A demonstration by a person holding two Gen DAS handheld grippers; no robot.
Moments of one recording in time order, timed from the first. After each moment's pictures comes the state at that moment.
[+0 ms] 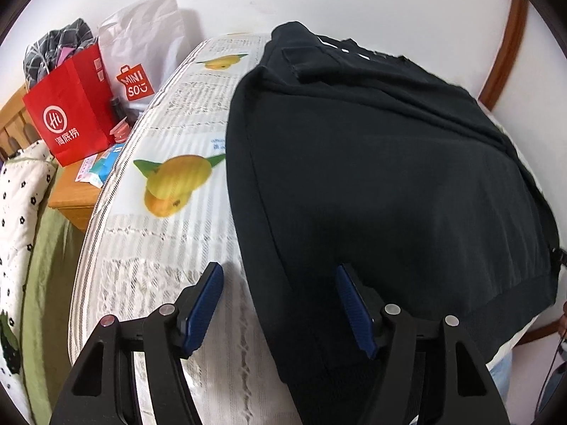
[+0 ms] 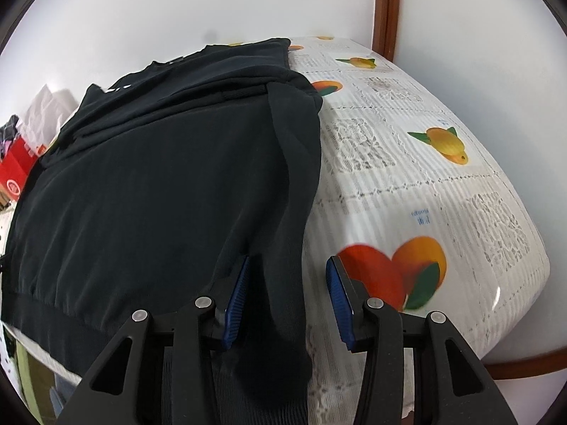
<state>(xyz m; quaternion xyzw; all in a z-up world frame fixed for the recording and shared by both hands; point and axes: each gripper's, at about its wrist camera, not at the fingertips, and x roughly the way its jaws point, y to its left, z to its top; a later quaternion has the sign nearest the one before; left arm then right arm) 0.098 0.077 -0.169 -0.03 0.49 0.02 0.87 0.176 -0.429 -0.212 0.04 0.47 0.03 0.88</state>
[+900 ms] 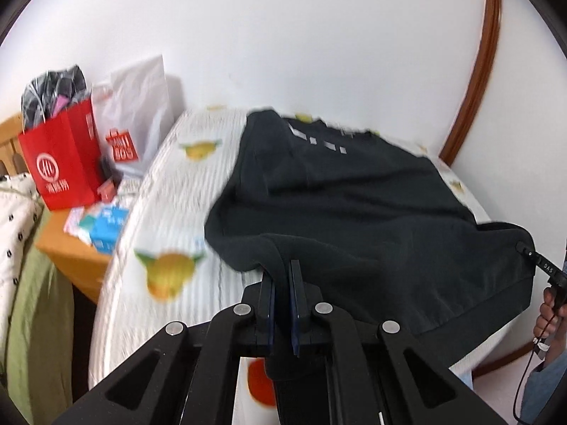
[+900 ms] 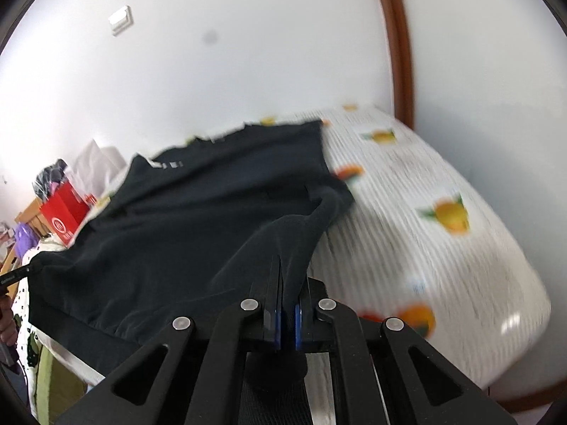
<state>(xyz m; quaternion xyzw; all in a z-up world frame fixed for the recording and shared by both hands) 0.107 0.085 -0.079 -0.07 0.38 -0.03 0.92 0.190 -0.439 -0.130 0.10 0.34 0.10 0.93</state>
